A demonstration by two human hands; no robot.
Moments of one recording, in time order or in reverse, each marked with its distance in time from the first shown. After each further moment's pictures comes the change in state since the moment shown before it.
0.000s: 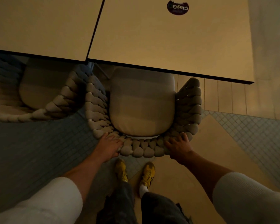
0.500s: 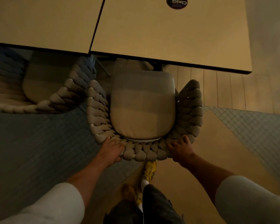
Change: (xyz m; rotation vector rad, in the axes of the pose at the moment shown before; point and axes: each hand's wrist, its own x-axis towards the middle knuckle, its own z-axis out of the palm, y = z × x) left_hand -0.045 0.034 0.040 -0.009 -0.035 0.033; right_hand -0.035 -0.032 0.043 -0.003 -0.028 0.005
